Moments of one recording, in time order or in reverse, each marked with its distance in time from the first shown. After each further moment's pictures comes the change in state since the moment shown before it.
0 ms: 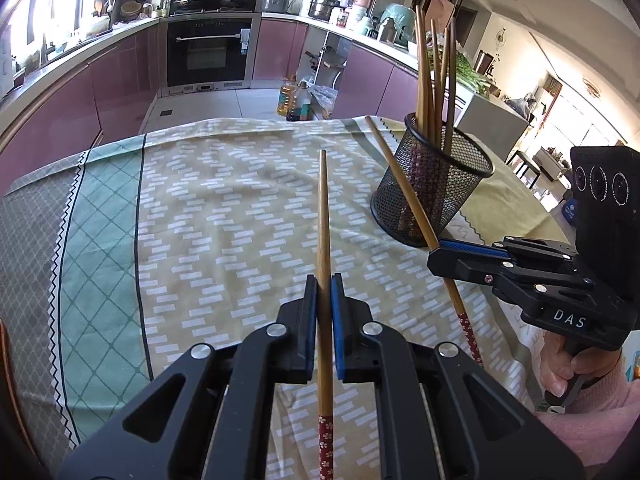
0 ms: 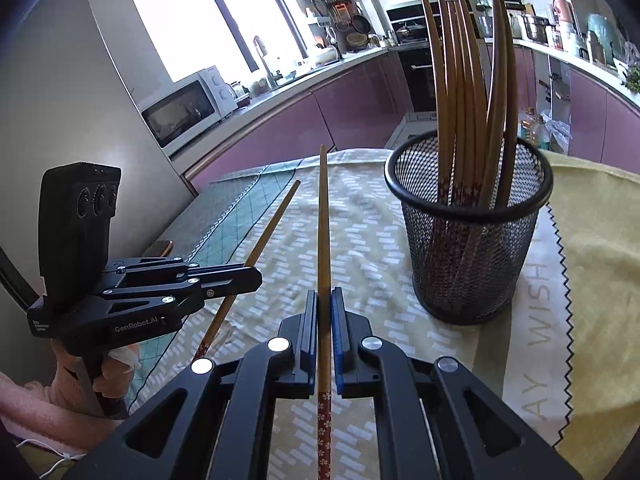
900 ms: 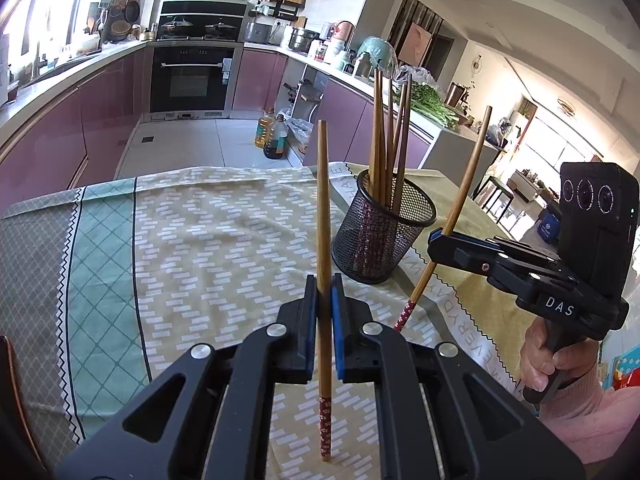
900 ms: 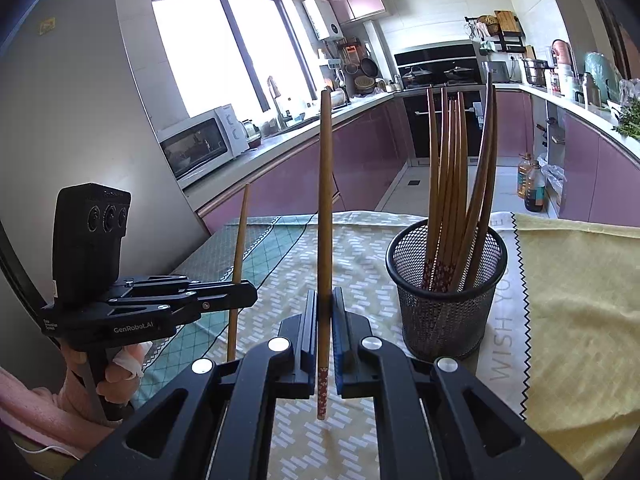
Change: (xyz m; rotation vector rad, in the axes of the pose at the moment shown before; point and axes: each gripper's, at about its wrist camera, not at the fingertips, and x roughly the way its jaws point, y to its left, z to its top) left arm -0.052 -0.013 0.016 0.008 -0.114 -0.089; right arm -0.050 0.008 0.017 -0.048 -0.151 -0.004
